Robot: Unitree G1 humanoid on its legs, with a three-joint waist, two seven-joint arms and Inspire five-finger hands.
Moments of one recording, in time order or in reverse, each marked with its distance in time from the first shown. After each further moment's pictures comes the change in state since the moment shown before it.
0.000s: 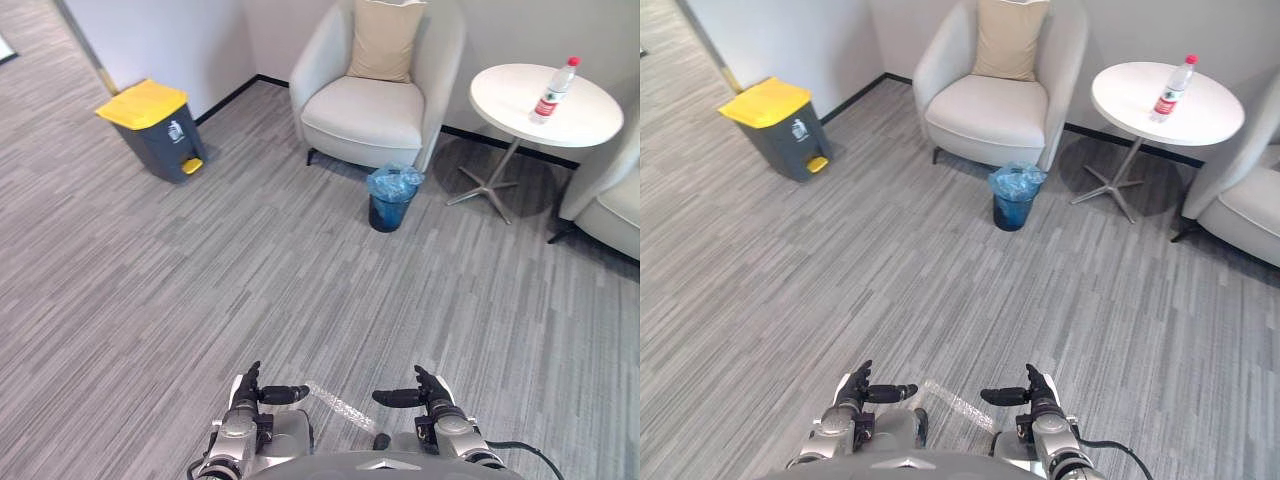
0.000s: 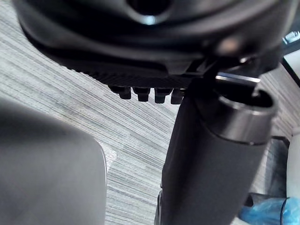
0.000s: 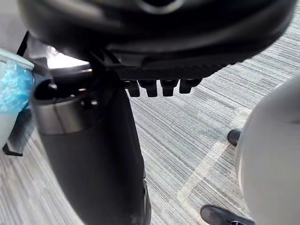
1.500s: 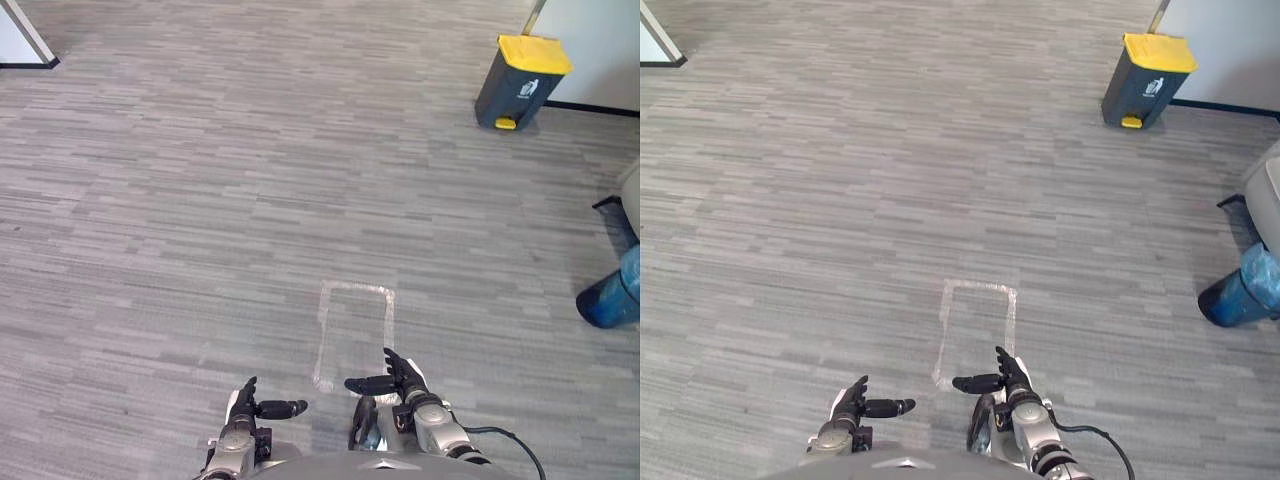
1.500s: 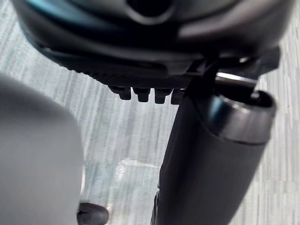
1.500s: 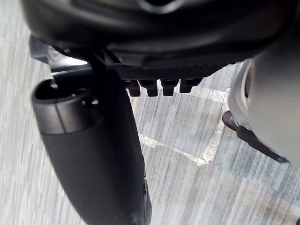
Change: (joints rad) left arm 0.045 -0.003 0.022 -0.013 0.001 -0.005 0.008; right arm 0.014 0.037 0.090 -0.084 0.039 -0.017 0.054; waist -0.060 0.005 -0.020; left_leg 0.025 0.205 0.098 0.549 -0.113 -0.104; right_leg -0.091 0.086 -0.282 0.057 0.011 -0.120
